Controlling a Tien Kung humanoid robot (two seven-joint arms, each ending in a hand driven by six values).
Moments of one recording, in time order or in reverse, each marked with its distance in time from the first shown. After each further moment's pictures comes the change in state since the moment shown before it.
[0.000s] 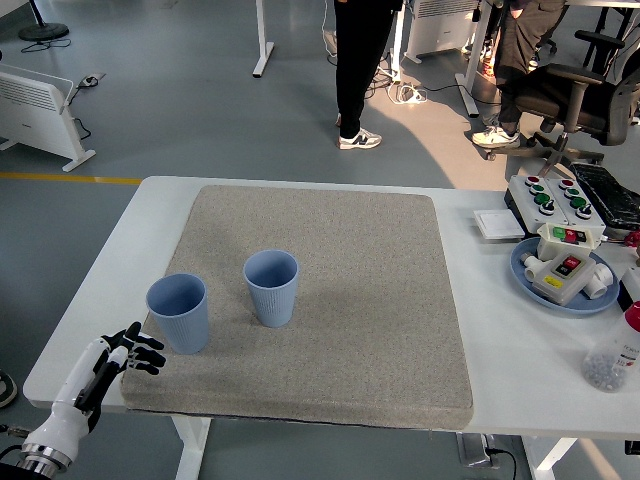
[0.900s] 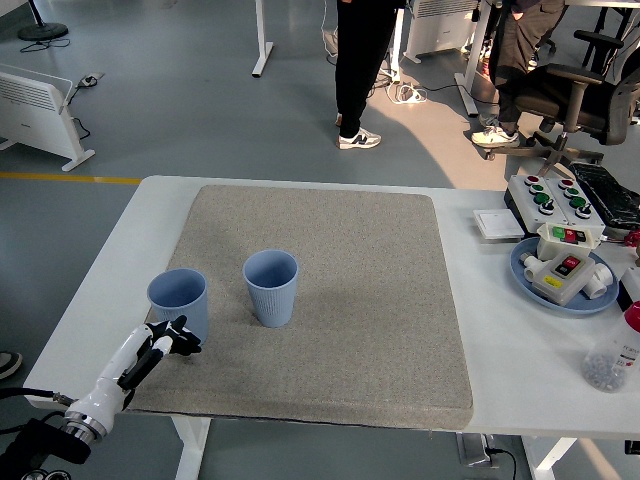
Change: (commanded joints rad) left arm -0.209 0.014 0.131 0.225 -0.021 -0.019 -0.006; right arm 0.002 0.006 -0.005 0.000 0.003 0.002 -0.002
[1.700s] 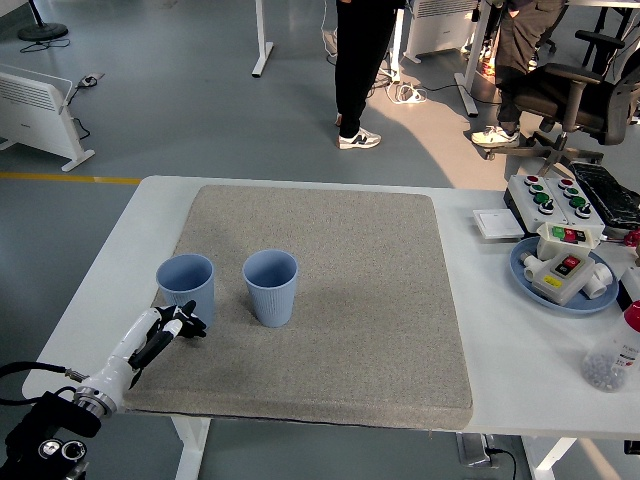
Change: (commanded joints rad) left arm -0.147 0.011 0.092 0.150 -0.031 0.014 -0.018; right arm -0.012 0.003 -0.007 0.000 -0.002 0.002 -0.005
